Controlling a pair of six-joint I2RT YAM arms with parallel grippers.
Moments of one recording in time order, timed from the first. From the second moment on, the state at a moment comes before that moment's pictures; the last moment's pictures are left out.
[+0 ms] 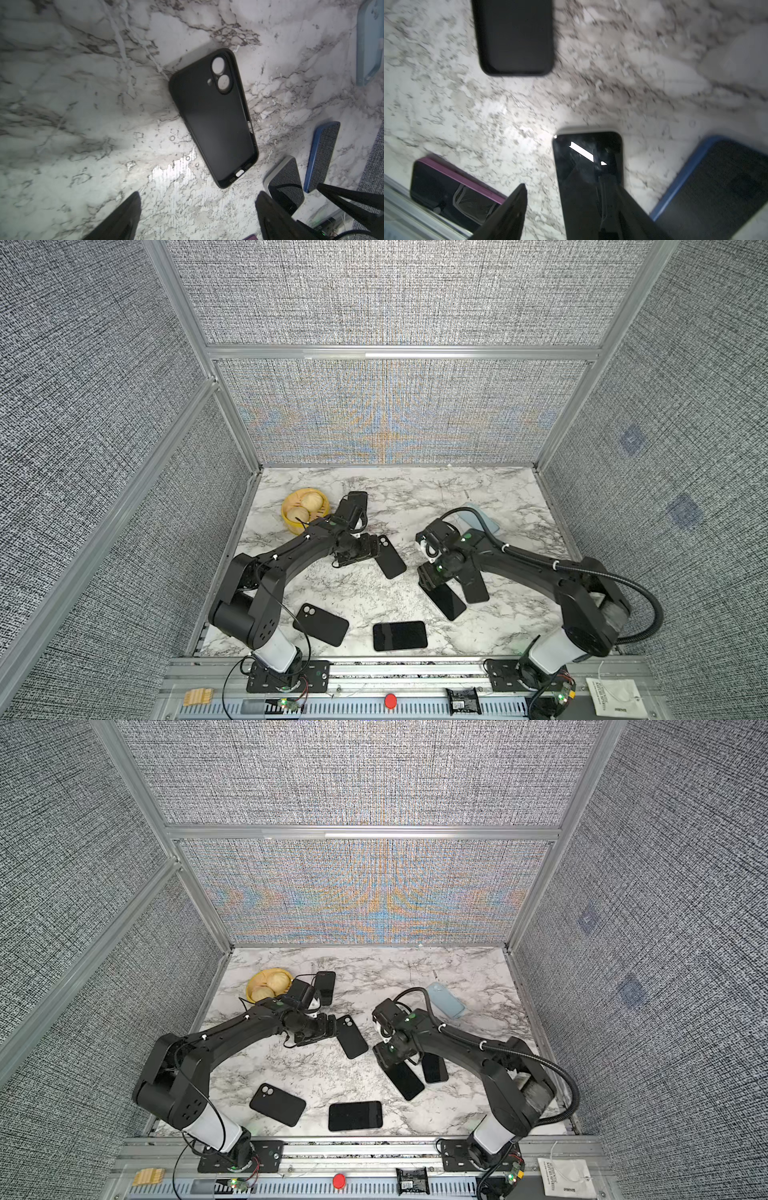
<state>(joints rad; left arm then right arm) -0.51 1.62 1.04 -0.58 0.31 -0.60 0.75 1.56 1.02 -0.79 -0.05 0.25</state>
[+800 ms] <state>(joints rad) -0.54 1.71 1.10 -0.55 0.37 -0.60 0.77 1.60 0.88 -0.77 -0.01 0.34</state>
